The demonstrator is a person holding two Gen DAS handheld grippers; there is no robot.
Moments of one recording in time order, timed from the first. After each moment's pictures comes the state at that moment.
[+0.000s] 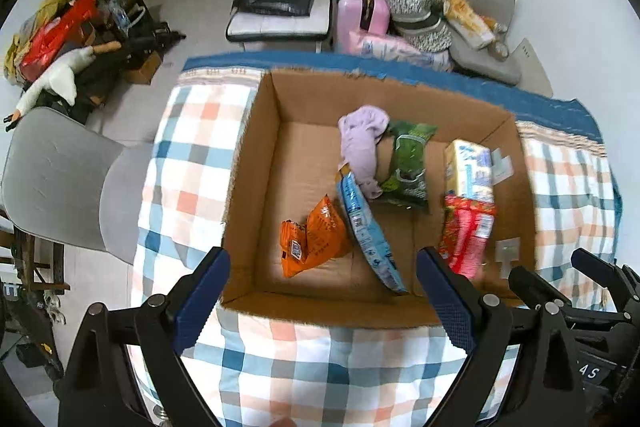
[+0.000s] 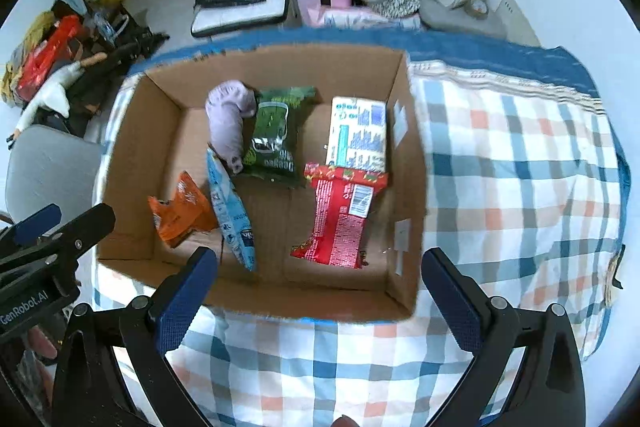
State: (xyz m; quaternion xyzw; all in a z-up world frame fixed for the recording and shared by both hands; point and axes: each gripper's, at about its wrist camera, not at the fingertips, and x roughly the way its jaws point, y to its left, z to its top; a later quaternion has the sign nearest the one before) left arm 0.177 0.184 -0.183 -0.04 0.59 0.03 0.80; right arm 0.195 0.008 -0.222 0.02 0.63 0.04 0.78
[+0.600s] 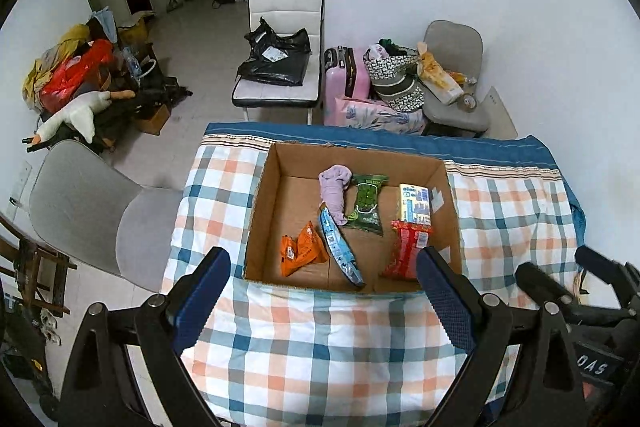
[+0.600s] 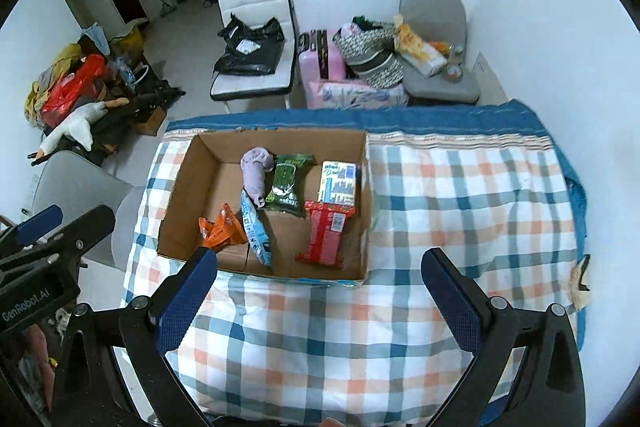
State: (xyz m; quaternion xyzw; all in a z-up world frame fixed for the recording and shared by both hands) left arm 0.094 0.161 -0.049 -0.03 0.50 0.03 0.86; right arm 0.103 -0.019 -0.062 0.01 0.53 0.04 0.85
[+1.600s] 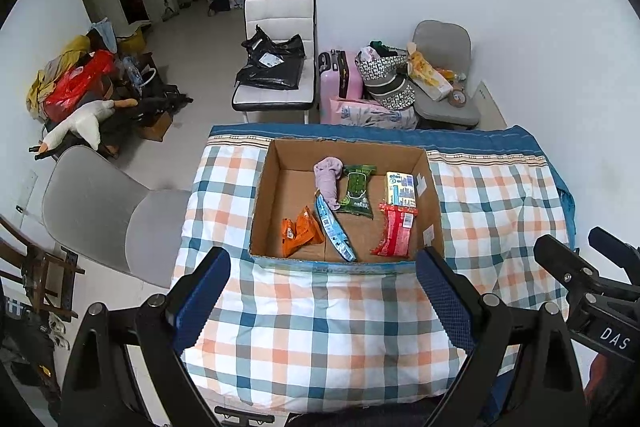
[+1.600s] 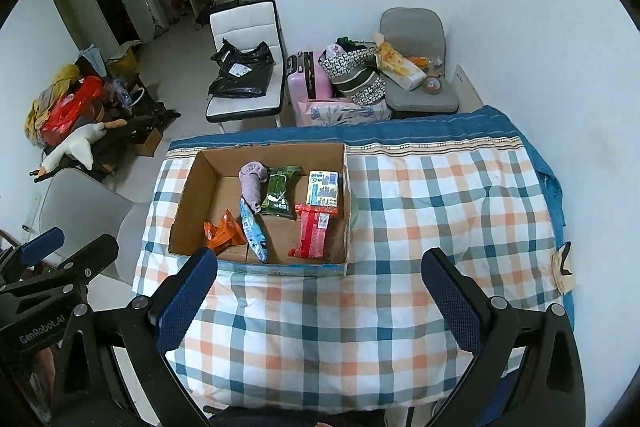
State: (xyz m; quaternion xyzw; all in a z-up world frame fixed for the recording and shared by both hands) left arm 0.049 0.145 -0.018 -0.02 0.50 0.02 0.87; right arm 0.049 -0.047 -0.004 0.03 0.50 0.02 0.86
